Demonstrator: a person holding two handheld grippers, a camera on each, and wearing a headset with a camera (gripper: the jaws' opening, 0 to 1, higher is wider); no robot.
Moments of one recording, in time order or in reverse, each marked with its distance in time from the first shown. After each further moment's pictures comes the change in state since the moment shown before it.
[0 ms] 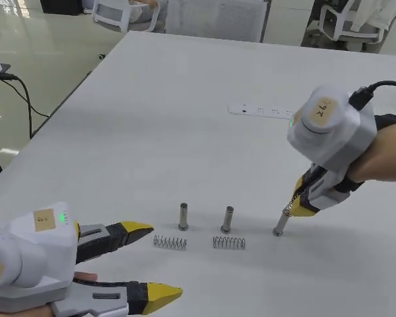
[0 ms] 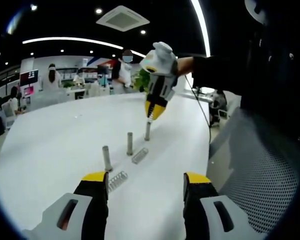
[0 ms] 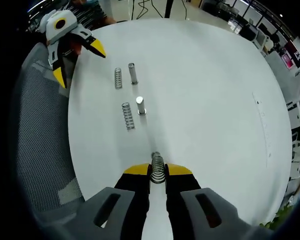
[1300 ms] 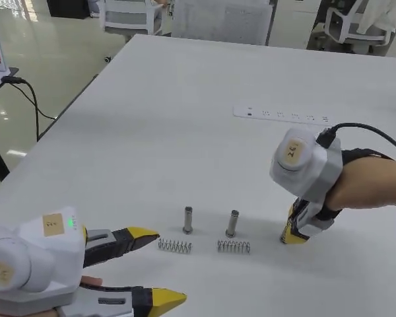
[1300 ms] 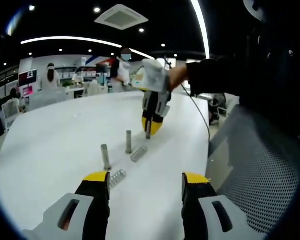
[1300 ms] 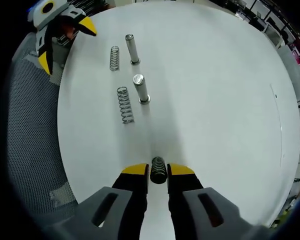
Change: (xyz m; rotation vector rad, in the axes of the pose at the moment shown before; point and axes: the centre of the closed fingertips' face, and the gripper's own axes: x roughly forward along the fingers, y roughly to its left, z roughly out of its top) left arm 0.001 -0.002 -0.003 0.009 0.017 -0.004; right arm 0.049 0.005 -0.016 -0.005 0.077 0.057
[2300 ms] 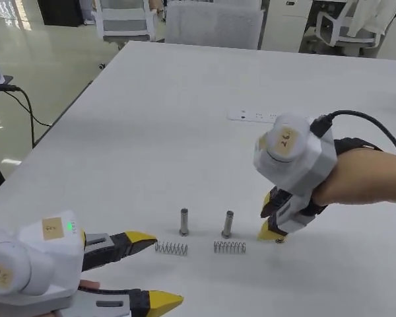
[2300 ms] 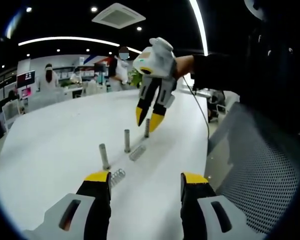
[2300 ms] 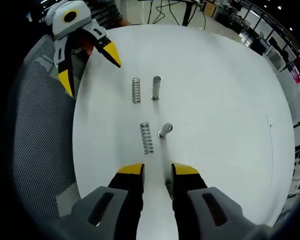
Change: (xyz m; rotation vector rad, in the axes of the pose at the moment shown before) left arm 0.000 -0.003 -0.001 0.018 0.016 -0.008; right arm -0.023 0.030 0.052 -0.106 -0.140 -0.024
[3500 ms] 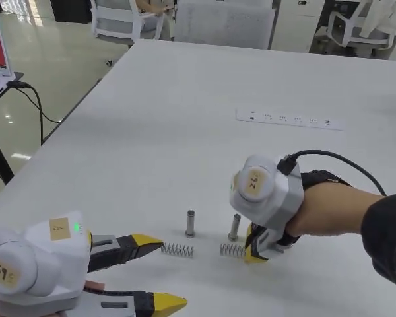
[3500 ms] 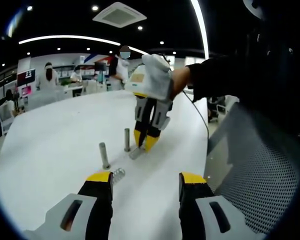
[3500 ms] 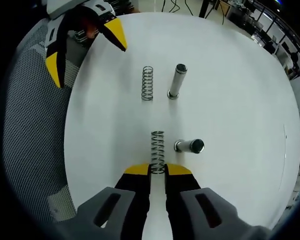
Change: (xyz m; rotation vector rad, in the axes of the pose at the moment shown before) left arm 0.000 0.001 -0.002 -0.009 0.006 -0.002; right arm 0.048 0.016 0.003 -0.064 0.045 0.060
